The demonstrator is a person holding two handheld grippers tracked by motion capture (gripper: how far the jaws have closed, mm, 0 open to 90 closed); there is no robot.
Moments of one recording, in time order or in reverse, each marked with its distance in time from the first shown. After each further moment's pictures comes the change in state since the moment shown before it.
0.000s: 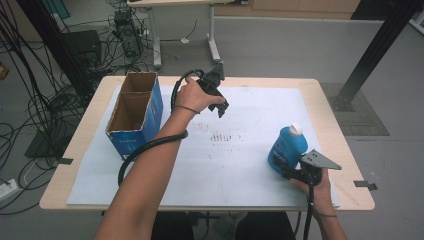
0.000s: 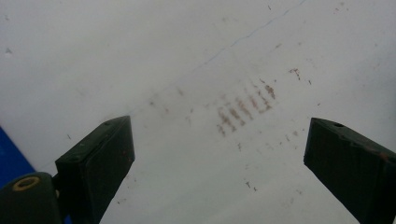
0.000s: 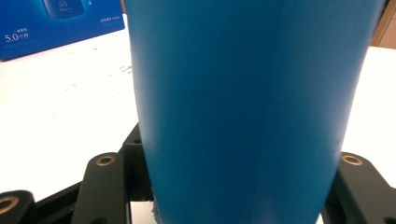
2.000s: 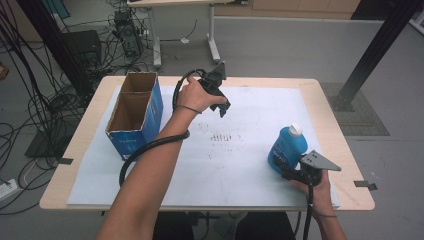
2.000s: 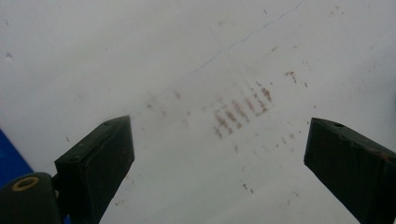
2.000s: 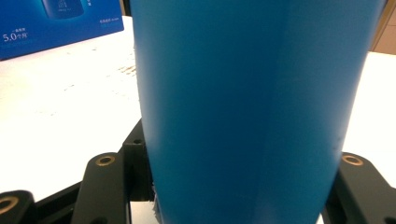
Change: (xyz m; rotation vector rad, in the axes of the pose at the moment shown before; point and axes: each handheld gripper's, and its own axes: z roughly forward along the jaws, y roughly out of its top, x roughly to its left) left arm -0.006 0.001 -0.002 -0.005 0.006 0.001; right arm 0.003 -0.003 0.000 -0.011 -0.009 -0.008
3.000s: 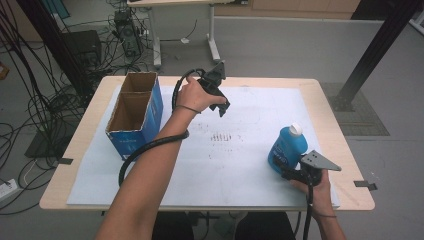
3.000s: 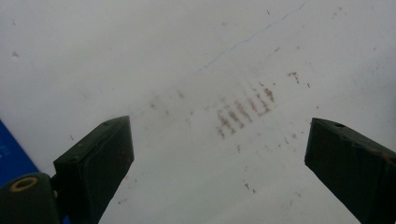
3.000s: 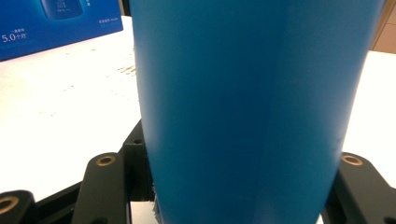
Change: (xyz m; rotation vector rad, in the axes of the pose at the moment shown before) left arm 0.000 -0.002 -0.002 -0.005 0.006 -0.001; right arm 0.000 0.001 0.000 0.000 -0.003 0.000
